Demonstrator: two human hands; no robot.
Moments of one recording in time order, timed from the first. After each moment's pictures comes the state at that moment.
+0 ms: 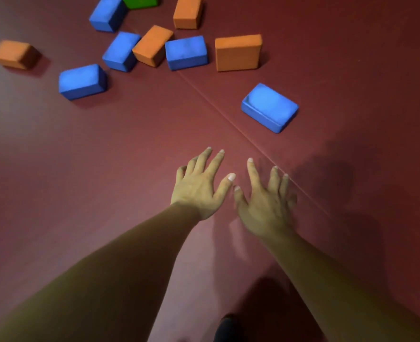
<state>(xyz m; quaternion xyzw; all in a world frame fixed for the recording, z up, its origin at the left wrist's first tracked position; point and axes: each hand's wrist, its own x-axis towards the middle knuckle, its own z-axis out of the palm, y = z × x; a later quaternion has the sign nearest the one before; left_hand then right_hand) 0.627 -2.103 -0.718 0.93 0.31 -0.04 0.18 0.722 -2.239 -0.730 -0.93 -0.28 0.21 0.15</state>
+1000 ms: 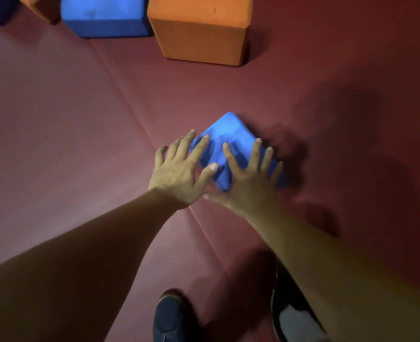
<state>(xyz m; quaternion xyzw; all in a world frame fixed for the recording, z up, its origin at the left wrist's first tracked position) 1.046 -1.891 -0.996 0.91 0.37 -0.10 0.18 1.177 -2.010 -1.016 -0.87 -0.43 0.23 0.00</state>
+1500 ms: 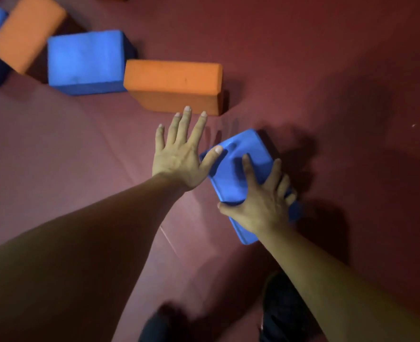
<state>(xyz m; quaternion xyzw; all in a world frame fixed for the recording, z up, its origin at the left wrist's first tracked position) 1.202 -1.788 -0.974 0.91 0.39 -0.10 0.12 1.294 -1.963 -0.992 -0.91 -0.32 0.27 0.02</state>
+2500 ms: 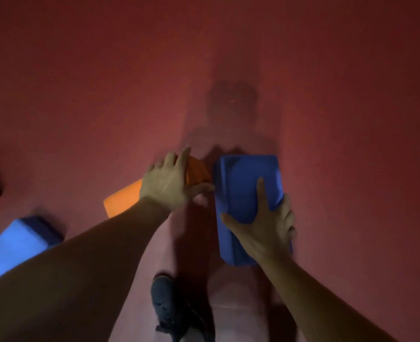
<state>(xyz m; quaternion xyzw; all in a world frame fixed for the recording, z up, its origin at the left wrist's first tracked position) 1.355 -1.858 -0.836 0.98 -0.03 -0.15 0.10 1.268 -2.069 -0.845 -0.93 0.22 0.20 0.21</state>
